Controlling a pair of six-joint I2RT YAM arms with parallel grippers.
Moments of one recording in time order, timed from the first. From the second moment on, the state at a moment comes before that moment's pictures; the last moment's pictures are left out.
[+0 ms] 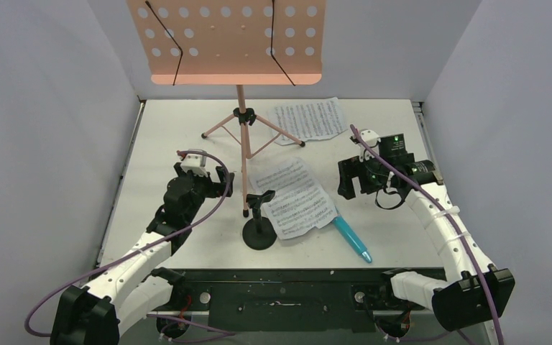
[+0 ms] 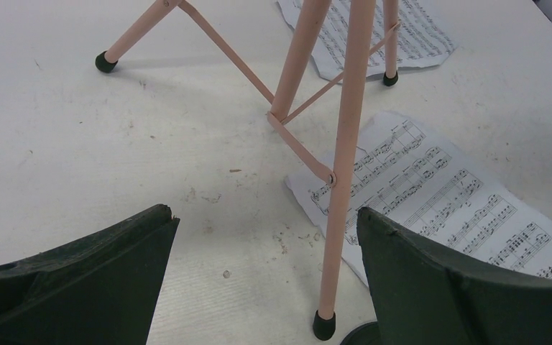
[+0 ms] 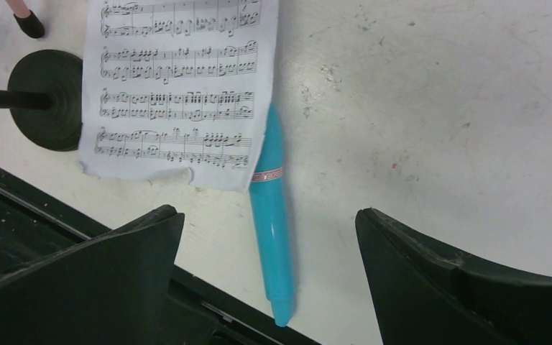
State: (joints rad) left arm -0.40 0.92 0.44 0.30 -0.12 -0.25; right arm 0.23 1.16 1.13 -0.90 -0.29 -0.09
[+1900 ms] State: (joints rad) left arm -0.40 0.84 0.44 0.28 -0.10 -0.26; right arm 0.28 2.02 1.29 -0.29 -0.69 0.12
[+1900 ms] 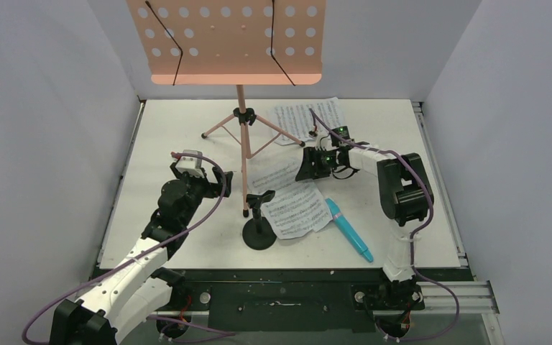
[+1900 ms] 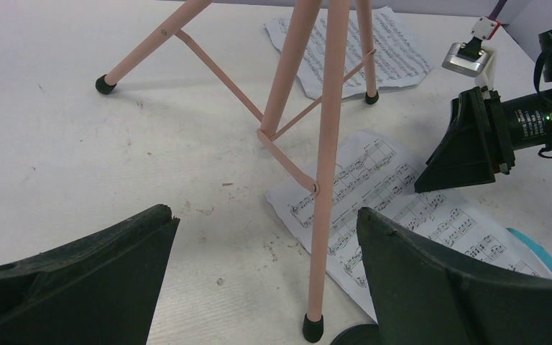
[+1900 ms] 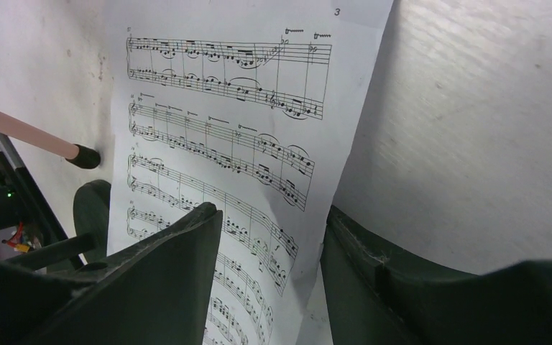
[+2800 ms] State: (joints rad) left arm -0.40 0.85 0.46 0.26 -0.10 -0.25; right arm 0.37 2.13 1.31 -0.13 -0.83 0.25
